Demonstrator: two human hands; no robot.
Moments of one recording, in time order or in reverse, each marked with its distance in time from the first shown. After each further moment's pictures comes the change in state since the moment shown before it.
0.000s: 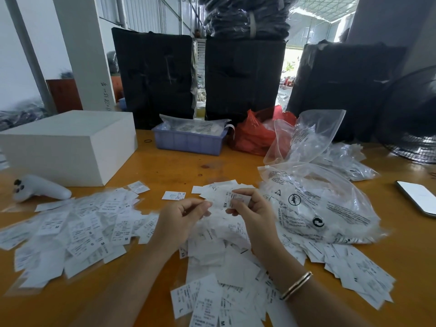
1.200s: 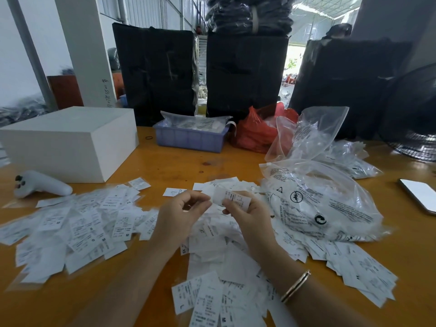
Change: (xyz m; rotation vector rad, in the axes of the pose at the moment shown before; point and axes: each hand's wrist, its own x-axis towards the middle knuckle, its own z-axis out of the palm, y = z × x) left_hand -0.002 0.001 0.001 0.059 0.082 0.065; right_hand -0.007 -0.002 0.011 -0.204 0.002 0.012
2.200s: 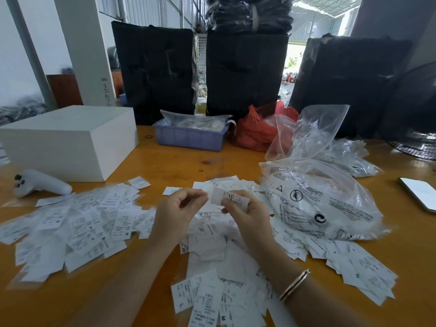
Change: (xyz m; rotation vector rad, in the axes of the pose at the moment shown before) left_hand 0.000 0.001 -0.001 -0.052 0.055 -0.017; right_hand -0.003 -0.002 0.001 -0.058 -0.009 -0.044
